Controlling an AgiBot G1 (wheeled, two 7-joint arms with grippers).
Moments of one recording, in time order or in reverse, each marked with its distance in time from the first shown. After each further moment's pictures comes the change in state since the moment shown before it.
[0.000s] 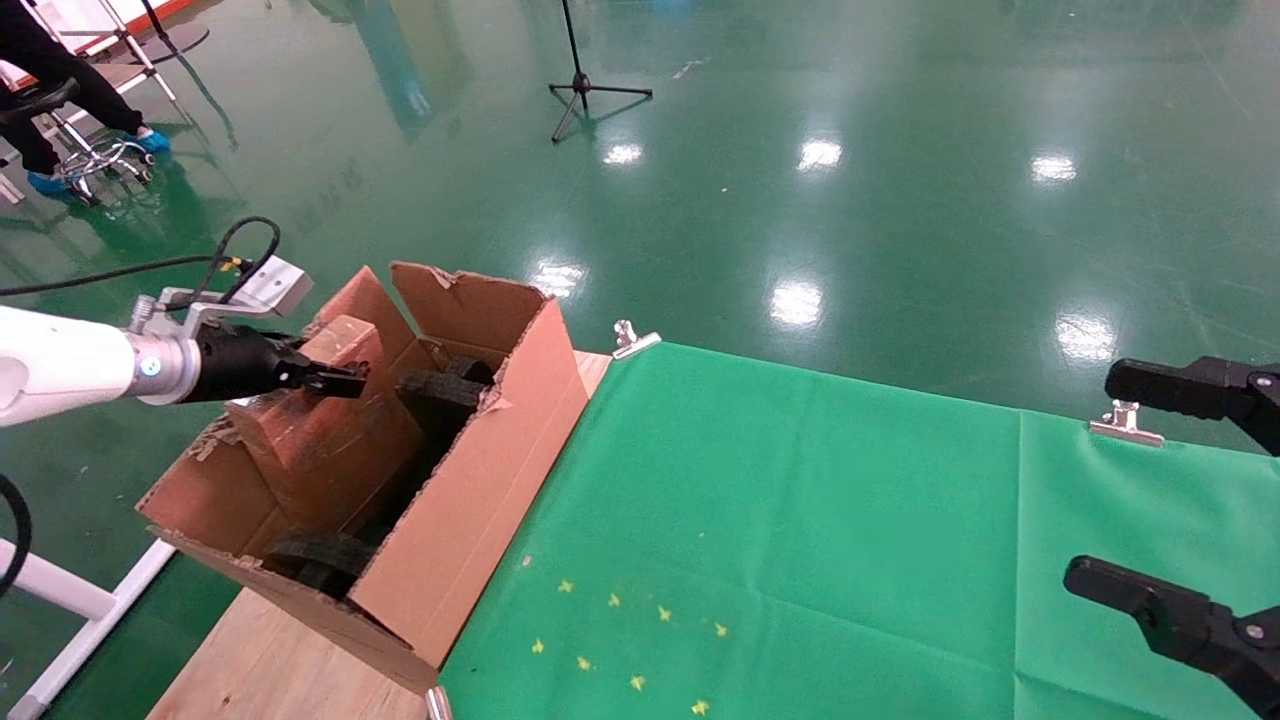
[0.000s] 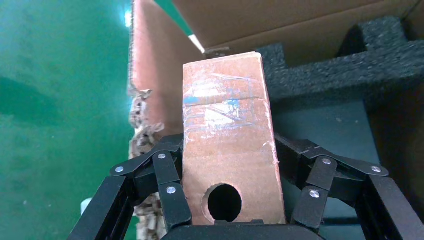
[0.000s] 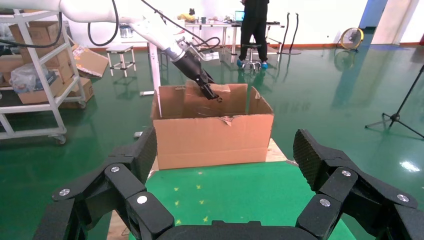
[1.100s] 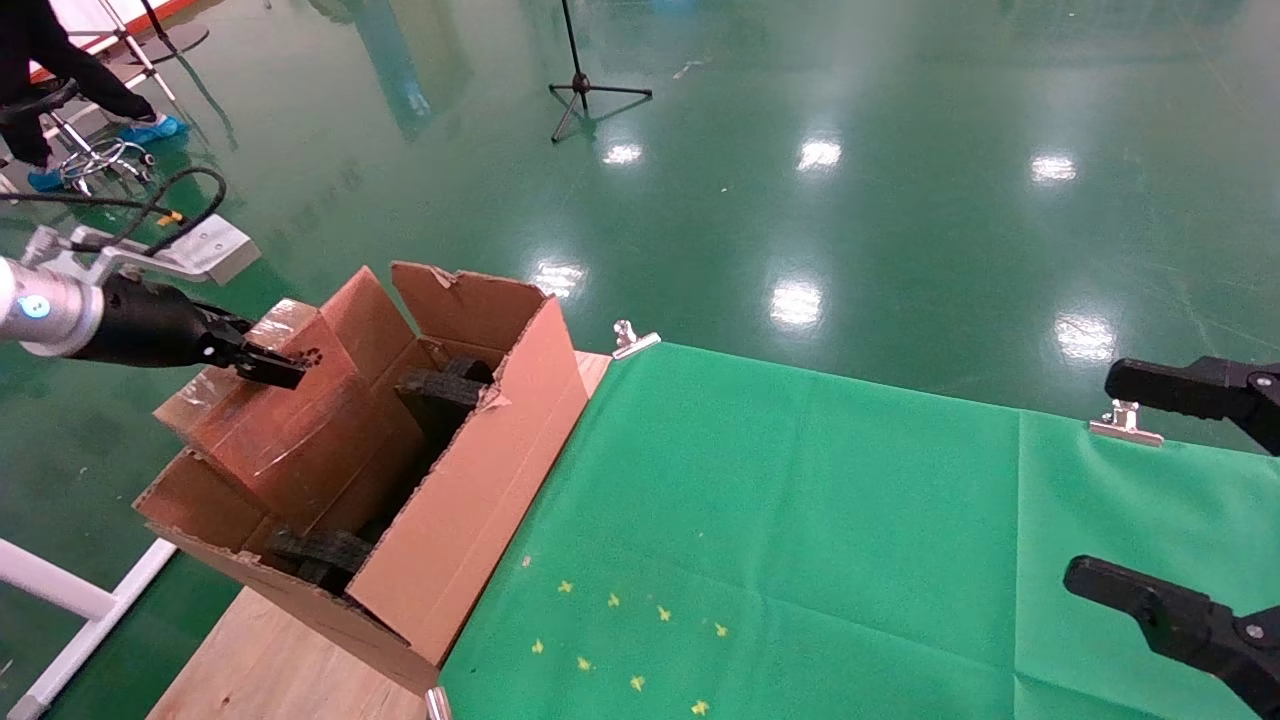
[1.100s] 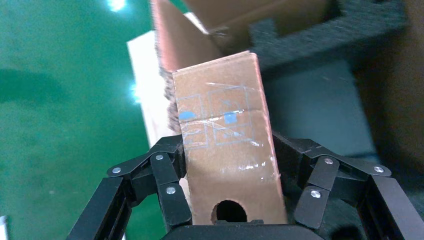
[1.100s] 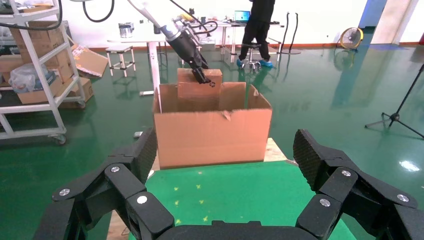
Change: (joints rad) left arm -0.210 -0.044 0.141 -0.052 0.201 0.185 -0.078; right arm 0.000 0.000 0.000 0.000 0.000 0.000 0.000
